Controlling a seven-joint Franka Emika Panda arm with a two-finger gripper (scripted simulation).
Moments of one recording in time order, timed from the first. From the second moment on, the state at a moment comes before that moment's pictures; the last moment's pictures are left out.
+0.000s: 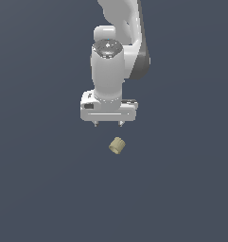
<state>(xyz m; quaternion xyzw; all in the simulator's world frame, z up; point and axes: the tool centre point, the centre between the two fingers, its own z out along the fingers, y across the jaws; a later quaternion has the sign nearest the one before) 0.001 -0.021 0.205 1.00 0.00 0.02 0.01</state>
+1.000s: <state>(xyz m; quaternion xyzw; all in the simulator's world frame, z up) -0.001 -0.011 0.202 1.00 0.01 0.01 0.02</state>
